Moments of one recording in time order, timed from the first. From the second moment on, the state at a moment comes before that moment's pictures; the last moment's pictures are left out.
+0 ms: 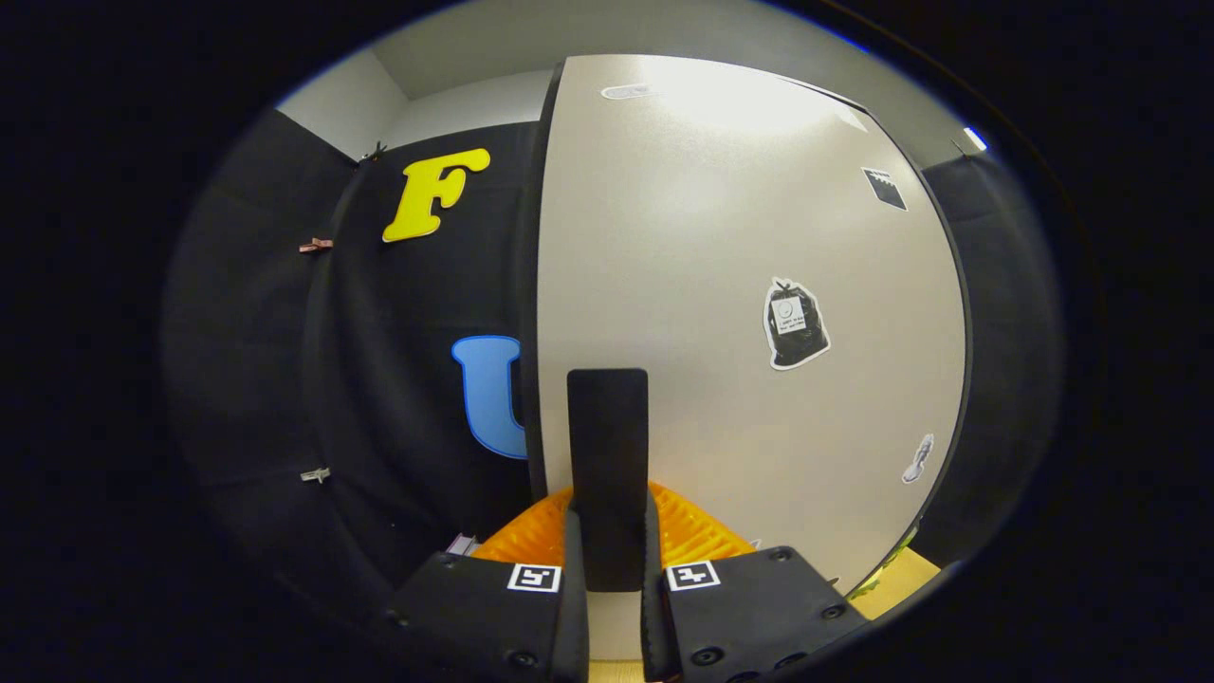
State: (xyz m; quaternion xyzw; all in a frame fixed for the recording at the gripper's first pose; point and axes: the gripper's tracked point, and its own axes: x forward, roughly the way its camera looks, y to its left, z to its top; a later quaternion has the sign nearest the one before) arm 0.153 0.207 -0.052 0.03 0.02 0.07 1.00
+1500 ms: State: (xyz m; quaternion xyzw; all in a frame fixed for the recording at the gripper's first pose) arm -0.032 0.020 -0.025 0.04 0.02 0.09 1.00
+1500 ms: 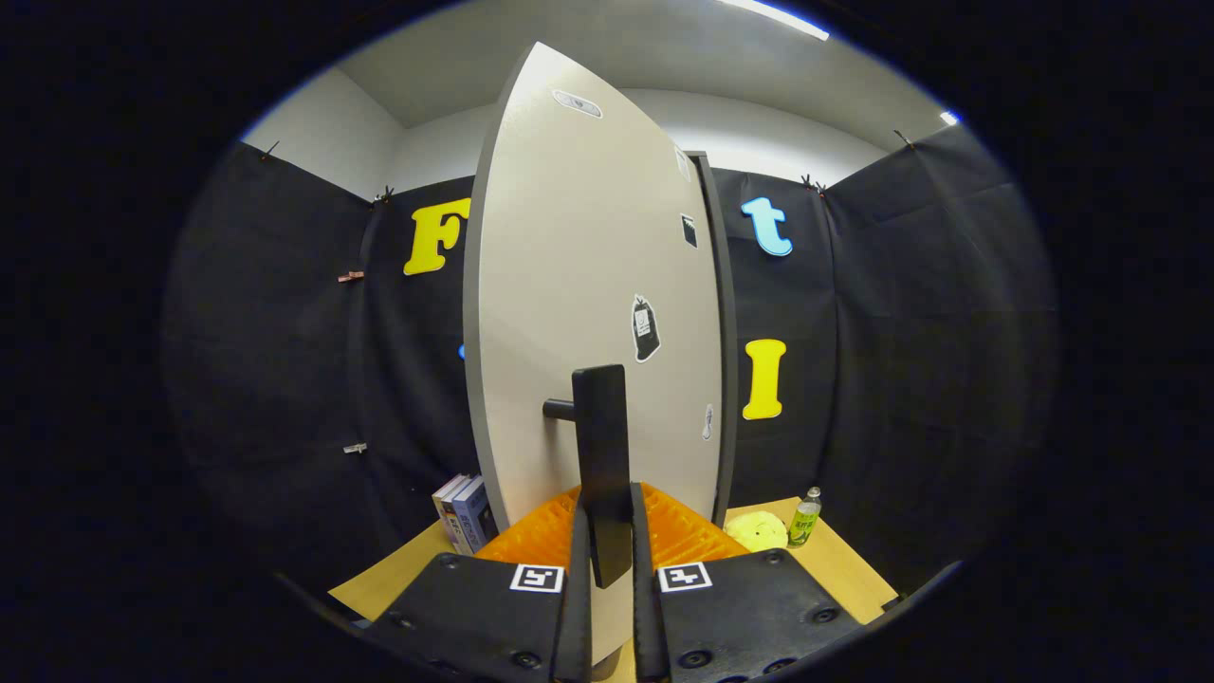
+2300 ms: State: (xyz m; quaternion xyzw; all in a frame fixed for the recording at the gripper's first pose) arm -0.033 -0.077 -0.034 0.05 0.05 0.04 1.00
